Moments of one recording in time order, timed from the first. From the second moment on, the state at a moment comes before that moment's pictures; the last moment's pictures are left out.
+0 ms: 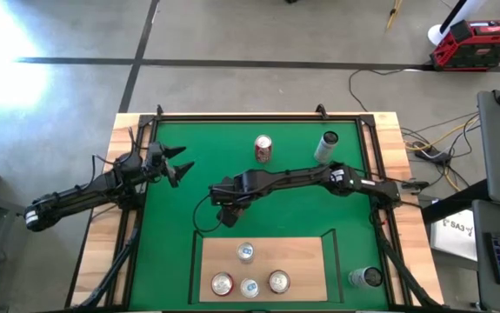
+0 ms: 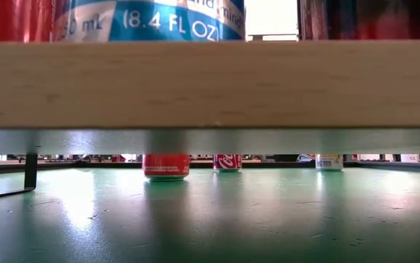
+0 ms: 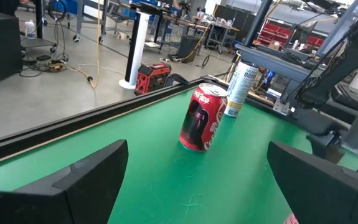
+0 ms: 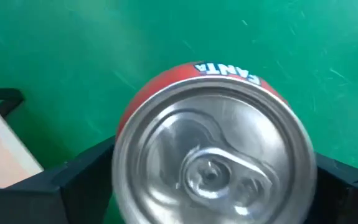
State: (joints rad) left arm 0.41 0.19 0.07 0.02 -0.09 -0.27; right arm 0.08 2.42 2.34 -1.20 0.08 0.70
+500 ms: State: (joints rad) left arm 0.41 0.19 0.07 0.02 -0.09 -0.27; right arm 0.09 2.32 2.34 -1.40 0.07 0.79
